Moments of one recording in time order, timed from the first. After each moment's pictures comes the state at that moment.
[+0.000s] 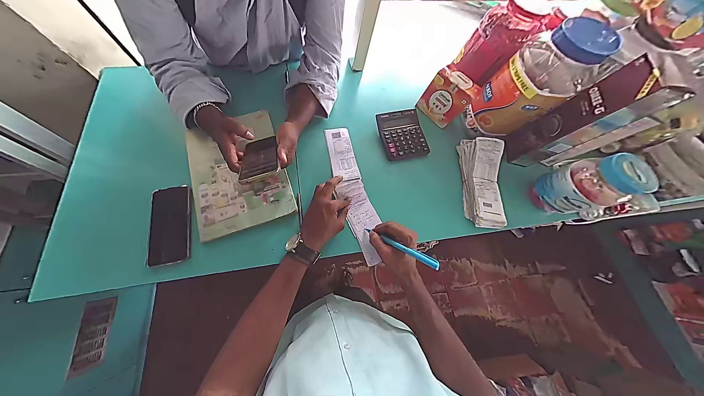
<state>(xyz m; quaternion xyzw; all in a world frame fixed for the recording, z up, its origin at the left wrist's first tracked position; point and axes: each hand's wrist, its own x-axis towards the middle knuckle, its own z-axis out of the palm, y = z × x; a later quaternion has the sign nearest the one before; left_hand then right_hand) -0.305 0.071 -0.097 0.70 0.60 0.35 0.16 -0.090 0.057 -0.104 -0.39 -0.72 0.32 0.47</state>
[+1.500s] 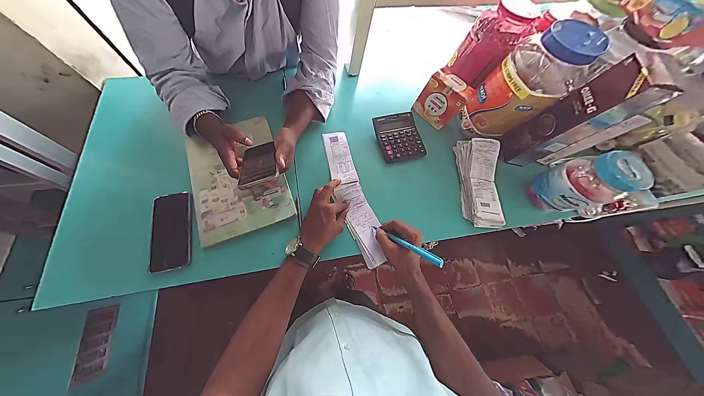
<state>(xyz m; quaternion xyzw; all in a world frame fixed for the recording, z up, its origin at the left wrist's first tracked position) -0.305 0.072 -0.100 0.70 0.59 0.36 0.15 -0.085 0.064 -0.101 -0.44 -0.70 0.29 0.48</state>
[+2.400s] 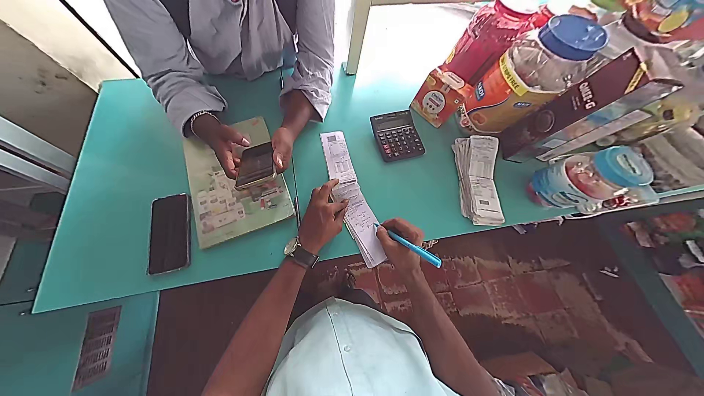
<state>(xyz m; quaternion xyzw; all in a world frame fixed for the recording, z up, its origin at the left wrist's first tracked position) -0.305 0.070 -0.098 0.70 0.60 0.35 0.15 -0.083 0.065 -0.101 -0.46 -0.70 0.27 0.48</state>
